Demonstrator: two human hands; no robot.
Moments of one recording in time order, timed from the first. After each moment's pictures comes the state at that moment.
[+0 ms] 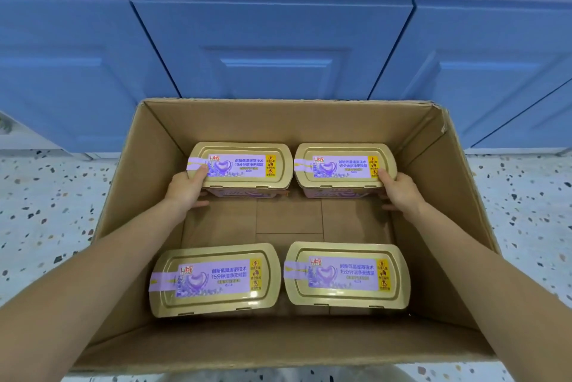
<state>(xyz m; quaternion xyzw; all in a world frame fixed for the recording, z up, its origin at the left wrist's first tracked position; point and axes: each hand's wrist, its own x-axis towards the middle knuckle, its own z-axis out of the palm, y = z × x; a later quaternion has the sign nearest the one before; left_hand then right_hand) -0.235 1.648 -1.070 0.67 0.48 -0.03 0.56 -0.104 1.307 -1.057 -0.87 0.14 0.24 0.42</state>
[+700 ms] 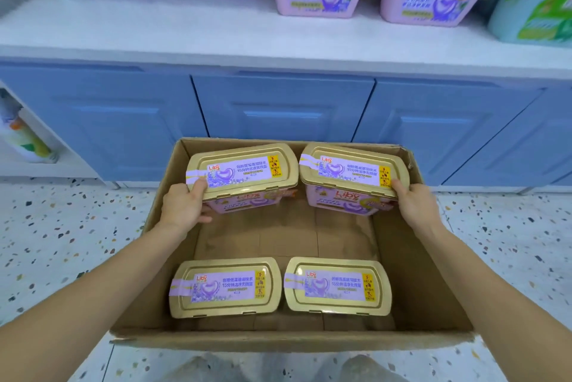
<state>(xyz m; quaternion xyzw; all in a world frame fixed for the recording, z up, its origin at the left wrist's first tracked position) -0.277 1.626 -0.968 0.73 0.41 0.08 0.54 -0.134 1.292 -0.952 -0.93 0.09 0.08 0.36</state>
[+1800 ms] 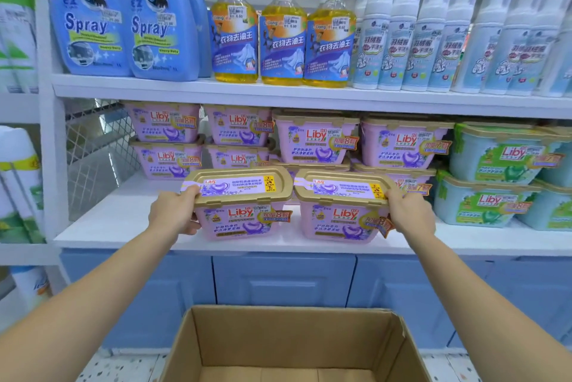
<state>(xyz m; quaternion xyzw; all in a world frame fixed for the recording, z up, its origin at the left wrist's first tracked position) -0.183 1.694 -0.716 0.73 0.36 0.25 0.52 -0.039 1.361 -0.707 -0.90 0.06 -0.13 0.41</state>
